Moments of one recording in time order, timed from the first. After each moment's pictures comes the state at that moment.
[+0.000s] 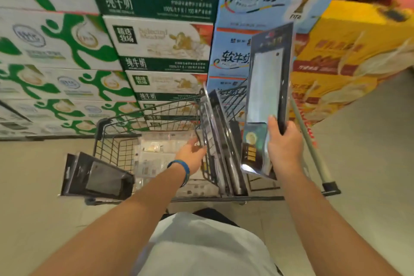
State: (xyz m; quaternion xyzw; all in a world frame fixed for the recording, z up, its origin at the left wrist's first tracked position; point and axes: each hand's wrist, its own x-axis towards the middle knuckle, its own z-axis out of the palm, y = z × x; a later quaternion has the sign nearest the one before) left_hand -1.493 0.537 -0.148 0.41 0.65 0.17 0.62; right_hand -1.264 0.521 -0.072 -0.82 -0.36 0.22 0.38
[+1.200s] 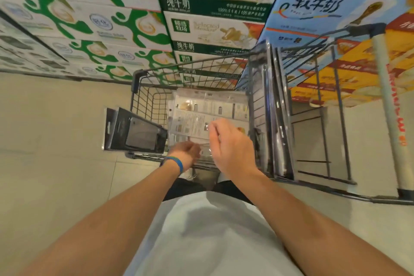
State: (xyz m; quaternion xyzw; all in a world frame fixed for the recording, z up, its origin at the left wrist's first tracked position) left_hand -1.610 0.480 -0.228 0.38 0.74 0.06 0.55; right_hand -1.456 0.491 -0.131 -0.57 -0.74 0.24 0.26
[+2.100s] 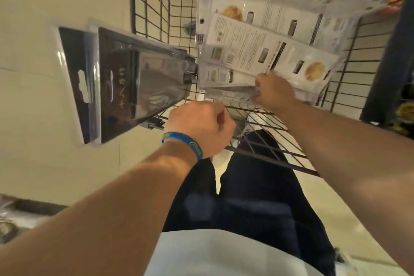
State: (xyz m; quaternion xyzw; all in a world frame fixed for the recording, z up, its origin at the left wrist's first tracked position) left_hand -1.706 0.466 -0.320 0.65 0.68 -0.05 0.35; right_hand -1.504 0.547 -0.460 -0.57 -0.71 0.31 -0.28
